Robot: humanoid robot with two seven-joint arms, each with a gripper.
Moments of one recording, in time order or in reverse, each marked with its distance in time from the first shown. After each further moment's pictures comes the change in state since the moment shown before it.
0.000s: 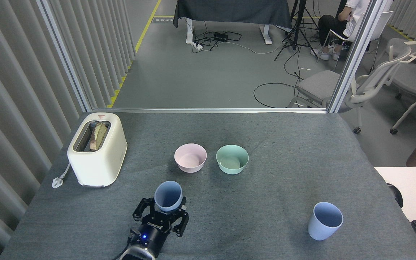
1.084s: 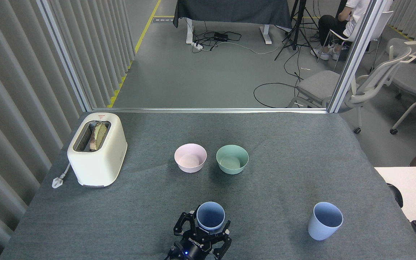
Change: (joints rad) left arm 0.020 -0.118 -0.123 0.065 -0.118 0.039 -0.004; right arm 0.000 -0.001 0.051 0.002 0.011 0.042 0.000
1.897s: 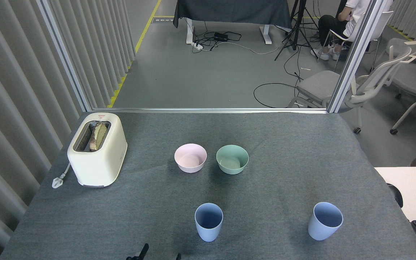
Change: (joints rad) left arm 0.438 0.119 0.231 -0.405 0.008 -0.005 0.000; right arm -0.007 -0.003 -0.017 0.019 -0.005 0.007 -0.016
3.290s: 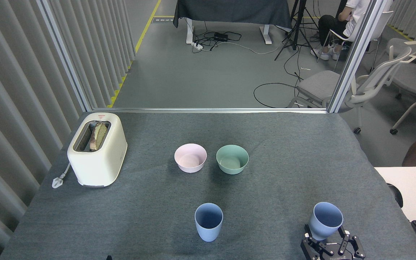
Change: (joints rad) left arm 0.104 0.052 0.121 -0.095 0.022 0.013 0.008; right arm -0.509 -0.106 0.058 0.426 0.092 0.125 0.085
